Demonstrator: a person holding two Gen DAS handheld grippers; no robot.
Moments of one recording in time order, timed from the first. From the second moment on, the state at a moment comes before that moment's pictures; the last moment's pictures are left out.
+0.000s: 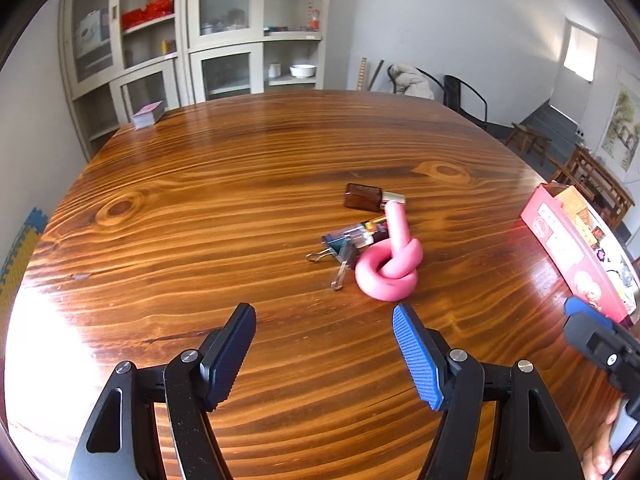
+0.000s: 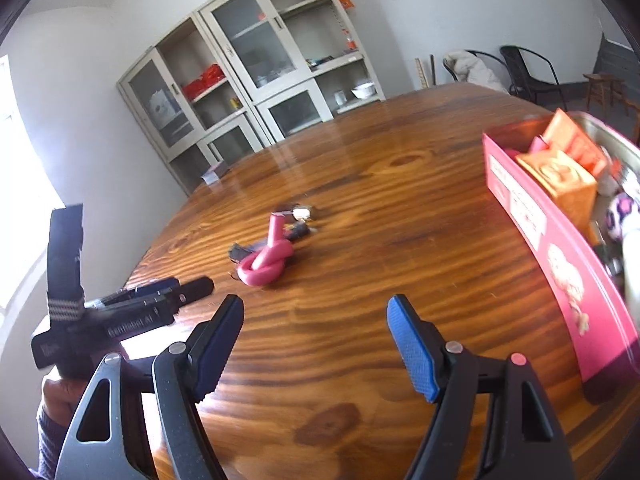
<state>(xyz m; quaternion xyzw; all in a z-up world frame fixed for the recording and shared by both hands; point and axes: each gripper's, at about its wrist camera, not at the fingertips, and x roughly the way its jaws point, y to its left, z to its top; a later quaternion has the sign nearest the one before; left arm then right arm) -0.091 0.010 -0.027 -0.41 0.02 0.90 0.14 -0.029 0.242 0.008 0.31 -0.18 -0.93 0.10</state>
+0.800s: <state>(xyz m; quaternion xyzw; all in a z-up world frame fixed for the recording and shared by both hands) -0.111 0.001 -0.037 -0.42 0.01 0.89 0.15 -0.047 0.225 0.005 0.33 -0.17 -0.92 0.11</state>
